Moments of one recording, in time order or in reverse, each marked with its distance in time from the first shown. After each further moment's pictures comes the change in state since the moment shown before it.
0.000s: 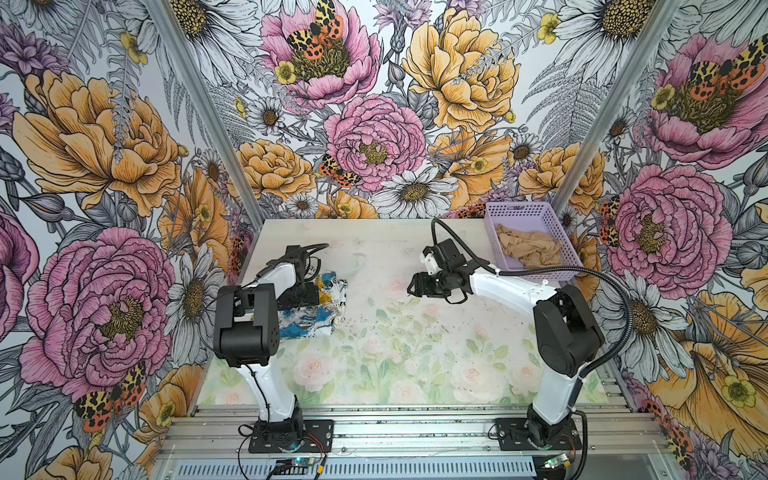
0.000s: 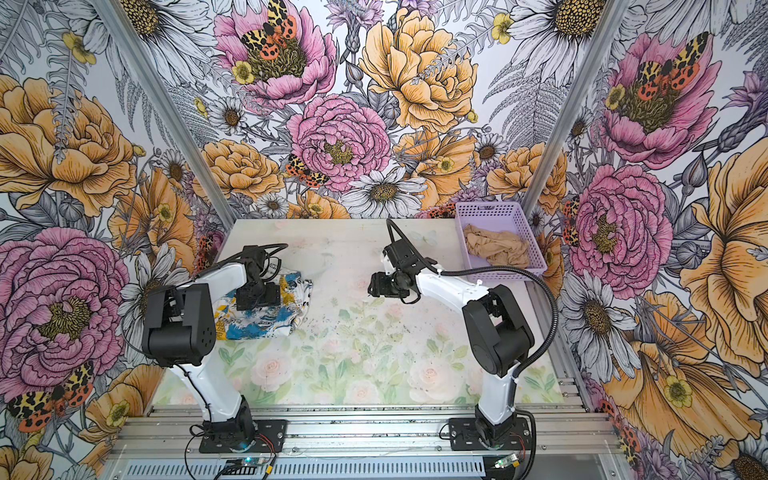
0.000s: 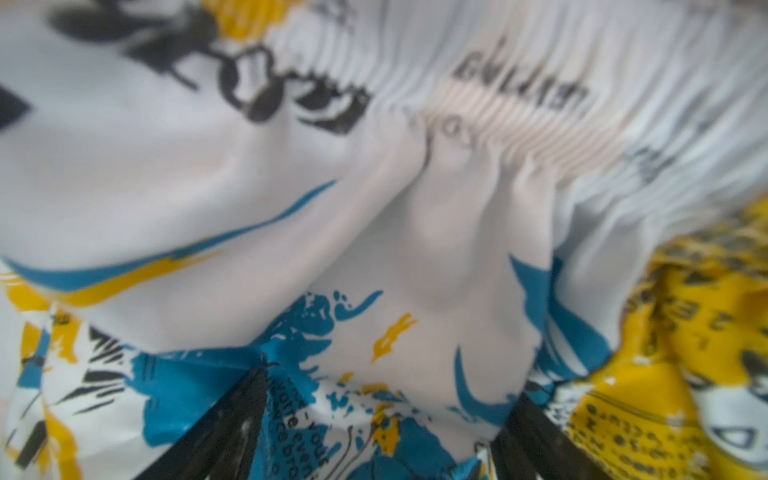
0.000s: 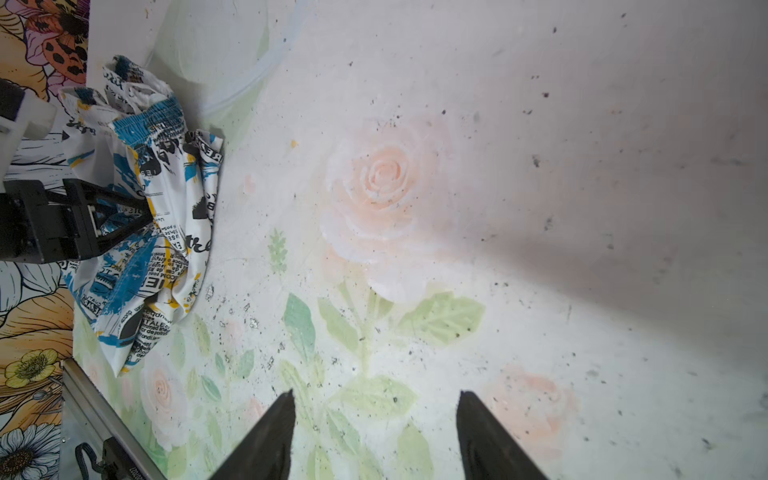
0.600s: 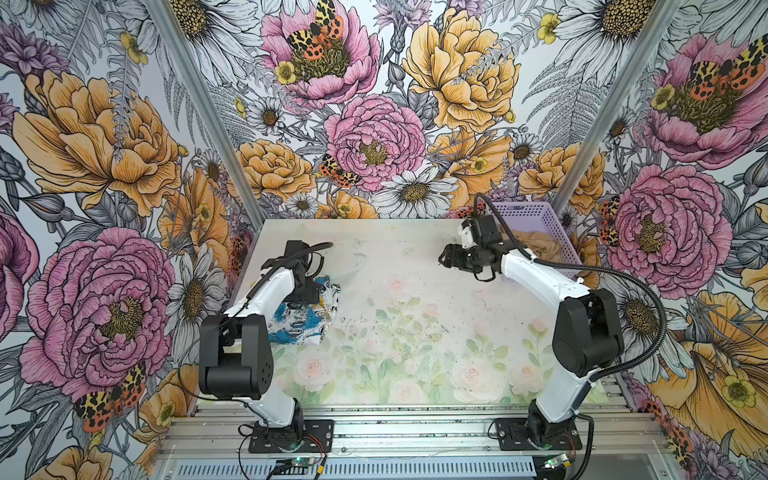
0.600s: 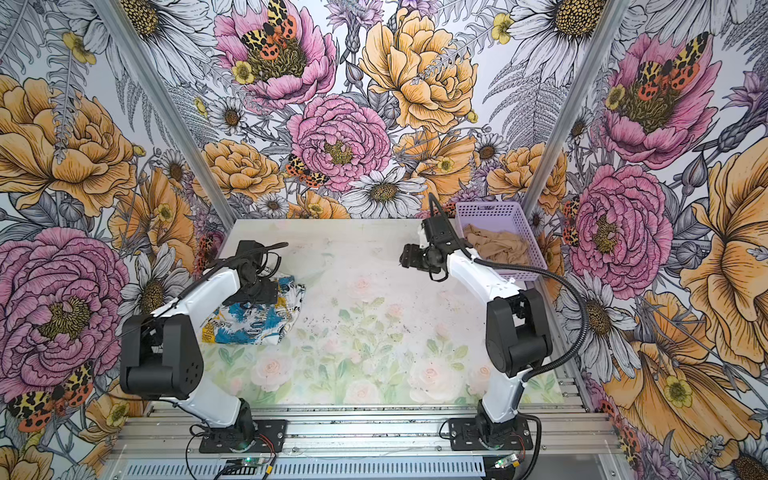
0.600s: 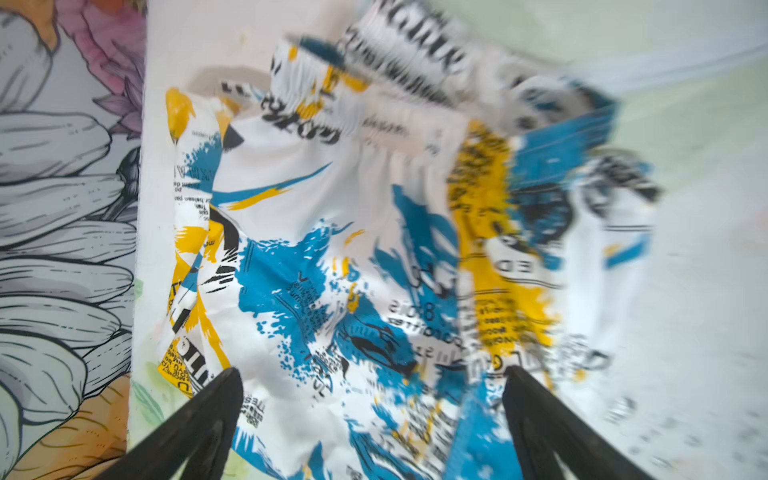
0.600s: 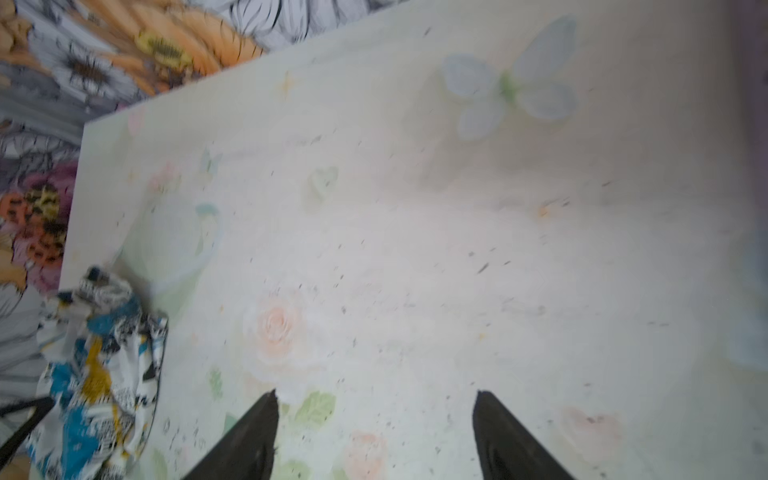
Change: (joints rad) left arm -0.174 -0.308 -0.020 -0.084 -0.096 -0.022; right arm -0.322 -0.058 0.193 -0.099 0.183 -0.061
